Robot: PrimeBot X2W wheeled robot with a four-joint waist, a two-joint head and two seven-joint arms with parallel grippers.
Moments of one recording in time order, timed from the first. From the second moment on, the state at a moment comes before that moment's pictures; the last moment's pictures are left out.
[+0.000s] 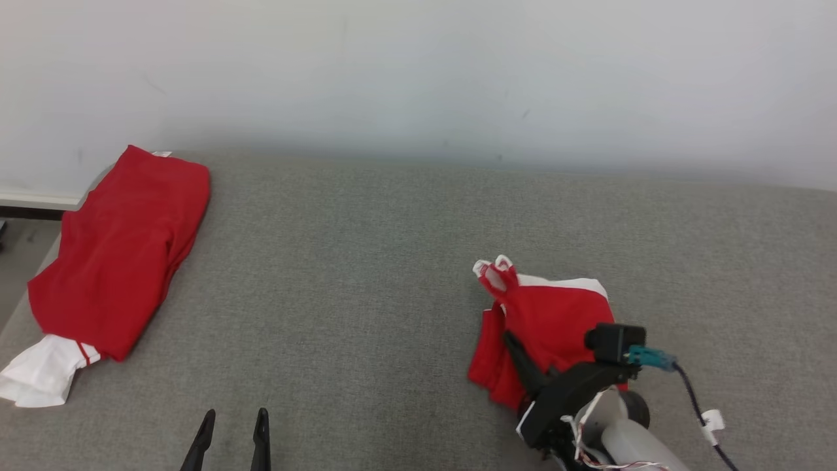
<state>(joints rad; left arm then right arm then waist) 0.09 0.05 -0.02 0.17 -0.16 -0.13 -0.26 -0.41 -0.12 0.46 0.66 0.79 0.13 -0.05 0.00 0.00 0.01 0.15</state>
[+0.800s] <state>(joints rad) 0.09 0.05 -0.02 0.18 -0.16 -0.13 -0.26 -0.41 -0.15 0.49 0.61 0.88 0.13 -0.17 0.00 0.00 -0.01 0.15</state>
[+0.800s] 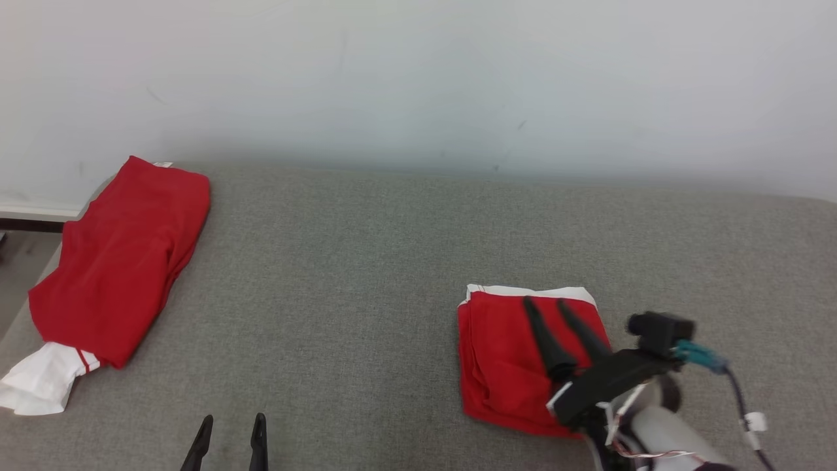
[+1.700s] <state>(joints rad) 0.10 0.05 0.03 0.14 -0.15 -0.13 -0.26 -0.04 -0.13 -0.15 0.26 0.30 0.13 -0.26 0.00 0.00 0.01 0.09</state>
